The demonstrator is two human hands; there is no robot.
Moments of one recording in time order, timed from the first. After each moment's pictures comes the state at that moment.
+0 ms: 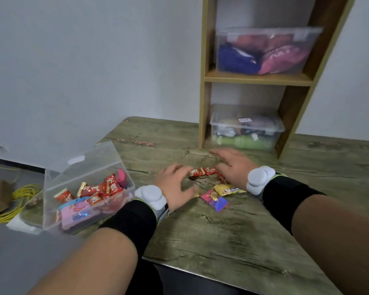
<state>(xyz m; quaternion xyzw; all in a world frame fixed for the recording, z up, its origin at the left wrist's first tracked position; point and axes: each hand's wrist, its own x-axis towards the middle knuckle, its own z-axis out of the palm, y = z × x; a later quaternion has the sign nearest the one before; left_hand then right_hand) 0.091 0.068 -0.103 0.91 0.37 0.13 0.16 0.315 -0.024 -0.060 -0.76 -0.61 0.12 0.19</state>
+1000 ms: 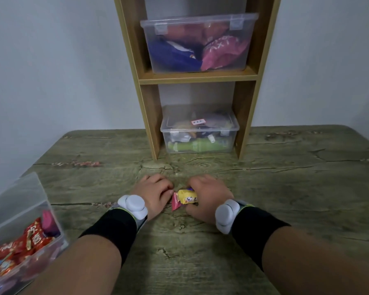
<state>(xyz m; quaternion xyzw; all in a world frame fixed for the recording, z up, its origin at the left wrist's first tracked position) 0.184 0.110 -0.130 0.97 0.21 0.11 0.06 0.344 -0.042 -0.118 -0.78 -0.61 0.02 0.13</state>
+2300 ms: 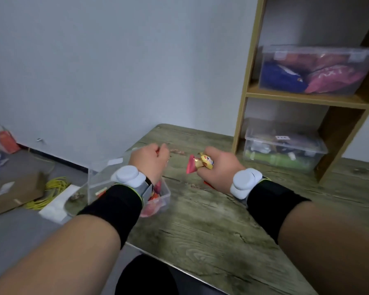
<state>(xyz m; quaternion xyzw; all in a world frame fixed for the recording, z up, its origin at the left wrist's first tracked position) -0.018 0.133 -0.015 0.75 0.55 0.36 0.08 0.180 0.043 -0.010 -0.70 -0.64 0.10 0.31</state>
